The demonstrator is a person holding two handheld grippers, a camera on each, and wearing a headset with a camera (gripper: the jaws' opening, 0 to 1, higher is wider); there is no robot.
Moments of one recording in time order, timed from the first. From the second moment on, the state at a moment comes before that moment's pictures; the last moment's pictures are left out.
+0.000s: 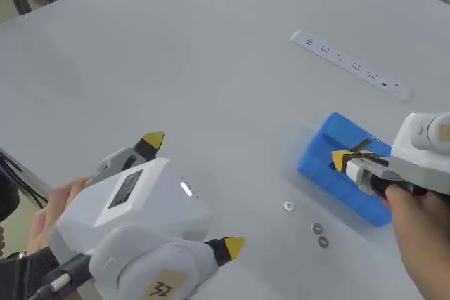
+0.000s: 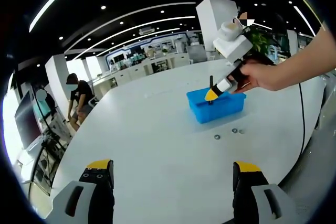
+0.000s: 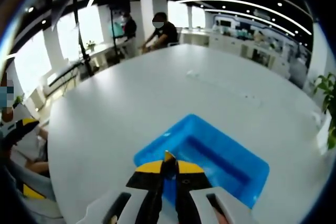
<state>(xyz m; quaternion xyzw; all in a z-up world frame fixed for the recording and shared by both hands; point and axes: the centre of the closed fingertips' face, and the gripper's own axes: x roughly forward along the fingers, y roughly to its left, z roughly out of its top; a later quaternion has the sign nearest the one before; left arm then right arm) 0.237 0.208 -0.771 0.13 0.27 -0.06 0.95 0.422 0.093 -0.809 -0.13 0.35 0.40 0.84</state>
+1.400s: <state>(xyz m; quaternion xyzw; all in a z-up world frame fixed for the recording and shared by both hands) 0.237 0.208 -0.771 0.14 0.27 -0.06 0.95 0.347 0.110 -0.810 -0.10 0.37 0.41 0.83</state>
